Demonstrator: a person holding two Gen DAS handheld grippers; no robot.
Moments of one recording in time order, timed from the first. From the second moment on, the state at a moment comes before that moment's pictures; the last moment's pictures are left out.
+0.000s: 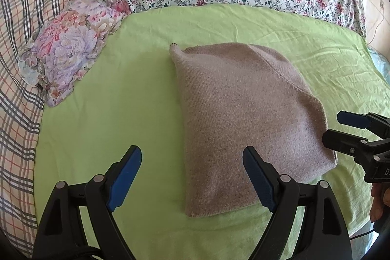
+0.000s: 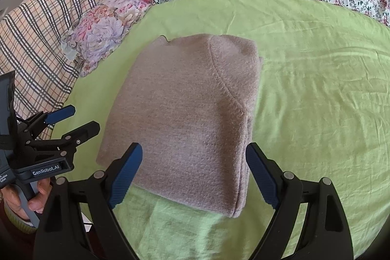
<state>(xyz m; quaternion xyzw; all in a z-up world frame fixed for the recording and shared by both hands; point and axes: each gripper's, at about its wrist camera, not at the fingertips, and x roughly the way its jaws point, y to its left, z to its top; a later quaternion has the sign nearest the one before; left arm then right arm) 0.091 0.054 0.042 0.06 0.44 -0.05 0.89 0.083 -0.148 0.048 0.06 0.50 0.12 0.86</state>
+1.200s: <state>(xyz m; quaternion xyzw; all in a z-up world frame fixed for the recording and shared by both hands) 0.099 0.048 0.042 0.06 0.44 -0.07 0.89 0.086 -0.147 0.049 0.07 0.49 0.13 0.86</state>
